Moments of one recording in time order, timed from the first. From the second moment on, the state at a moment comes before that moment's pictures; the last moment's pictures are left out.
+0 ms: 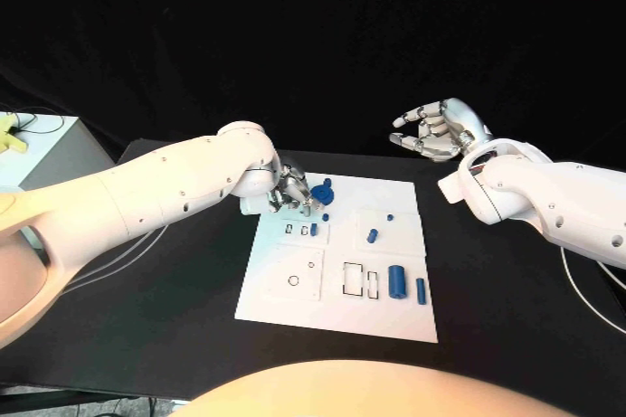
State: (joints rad) left arm 1.22 -0.49 0.04 1.15 -0.96 0.36 -0.56; left_hand 1.10 -0.13 0.38 0.29 0.28 0.79 0.11 0.69 0.43 1.17 0.03 1.20 0.63 1.47 -0.02 1.49 1.31 0.12 1.32 0.08 1.29 1.08; right arm 1.25 -0.77 -0.09 1.35 -0.76 -0.57 0.18; right_hand 1.27 -0.23 0.40 0.15 0.26 0.96 0.15 0.16 0.36 1.34 0.07 1.25 1.28 1.47 -0.01 1.49 1.31 0.07 1.46 0.09 1.23 1.31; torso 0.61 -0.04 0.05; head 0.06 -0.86
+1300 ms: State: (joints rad) left arm 1.19 -0.45 0.02 1.09 -1.00 0.43 -0.58; left_hand 1.08 -0.12 0.36 0.29 0.28 0.79 0.11 0.71 0.46 1.17 0.03 1.20 0.64 1.47 -0.03 1.49 1.31 0.12 1.32 0.08 1.29 1.08; right arm 1.25 -0.78 -0.09 1.35 -0.77 -0.58 0.16; right_hand 1.27 -0.23 0.39 0.15 0.26 0.94 0.15 0.17 0.36 1.31 0.07 1.22 1.26 1.47 -0.01 1.48 1.31 0.07 1.46 0.09 1.20 1.31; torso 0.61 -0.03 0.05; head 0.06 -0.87
